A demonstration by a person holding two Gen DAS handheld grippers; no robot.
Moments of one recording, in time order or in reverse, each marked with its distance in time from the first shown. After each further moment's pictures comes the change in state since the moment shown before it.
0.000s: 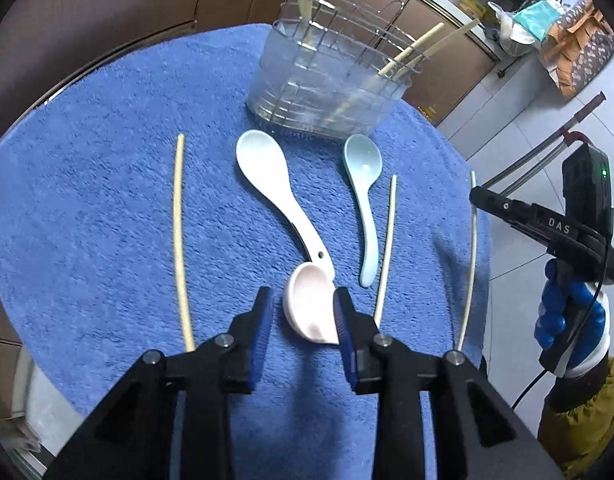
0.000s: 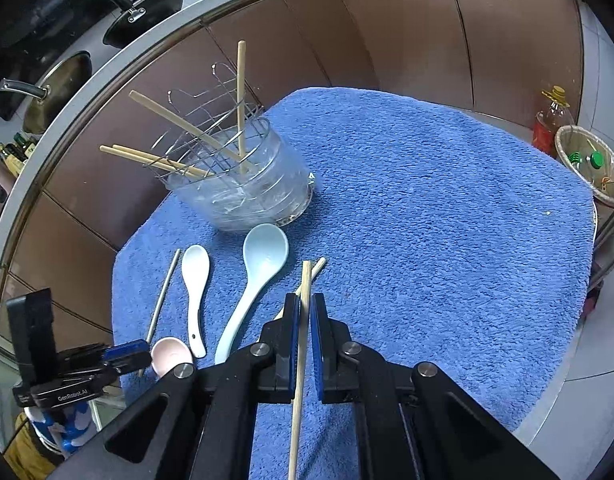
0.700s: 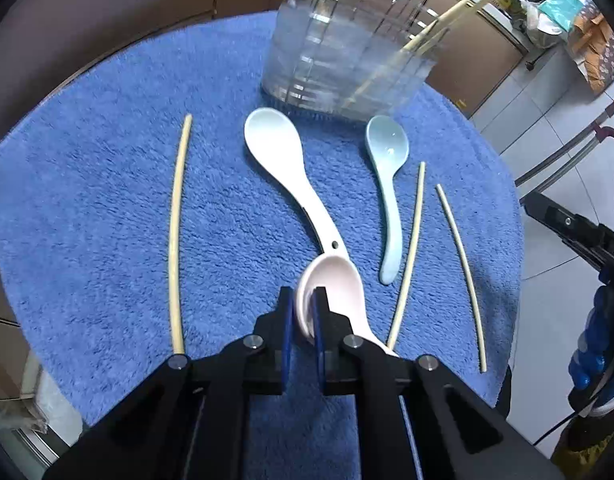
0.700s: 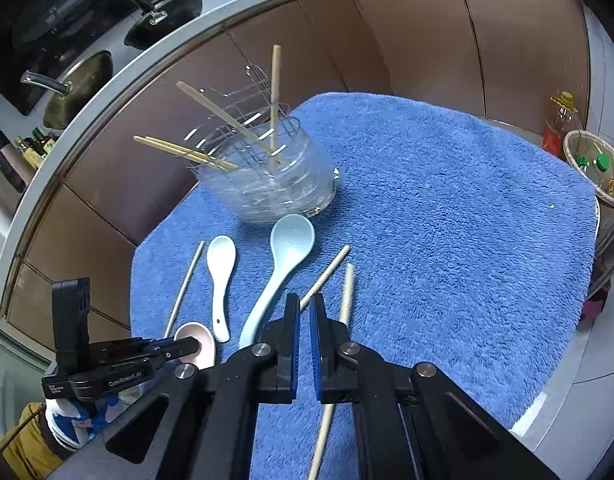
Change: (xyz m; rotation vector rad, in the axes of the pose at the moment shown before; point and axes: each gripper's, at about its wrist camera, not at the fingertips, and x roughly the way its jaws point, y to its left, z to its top) left arm 0.022 -0.018 -0.007 -0.020 0.003 0.131; right arm -0.026 0.009 -0.017 -0.029 -0.040 0.046
